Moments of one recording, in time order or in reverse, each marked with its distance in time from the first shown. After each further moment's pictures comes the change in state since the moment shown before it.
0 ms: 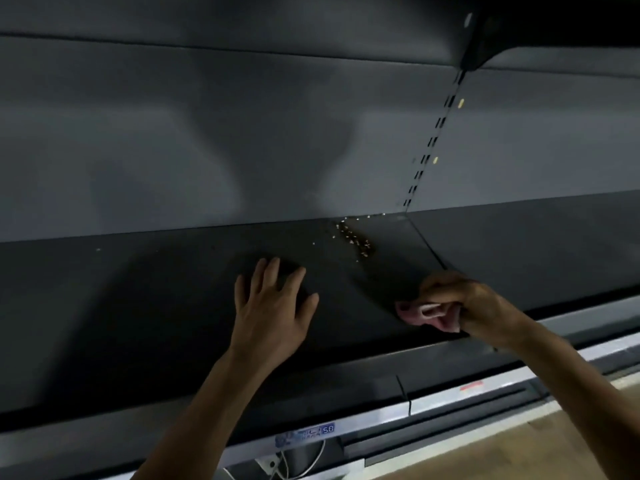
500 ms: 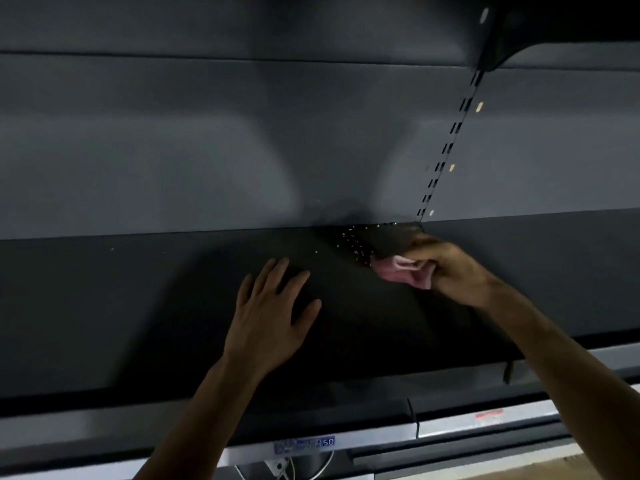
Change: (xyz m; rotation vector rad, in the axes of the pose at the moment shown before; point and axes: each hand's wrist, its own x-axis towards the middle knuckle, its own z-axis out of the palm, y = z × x) left_hand 0.008 0.008 0.008 0.067 0.056 -0.019; right_hand 0.080 0.020 -0.022 0.196 0.094 -0.036
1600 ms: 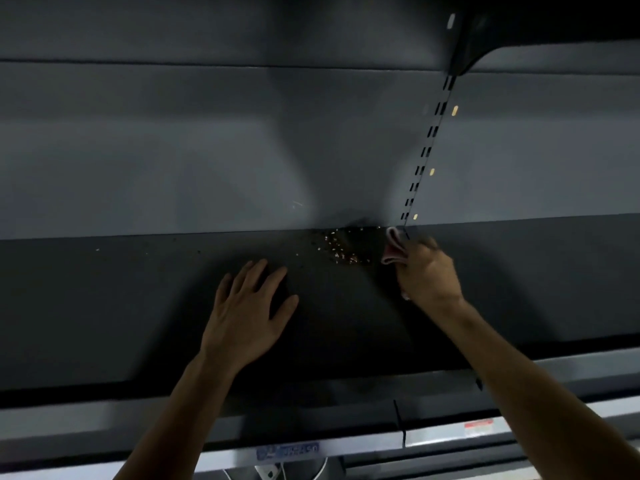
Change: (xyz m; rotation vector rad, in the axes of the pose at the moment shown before) left_hand 0.007 0.010 0.001 0.064 -0.039 -0.075; right_hand 0.005 0.018 0.024 -0.430 0.282 0.515
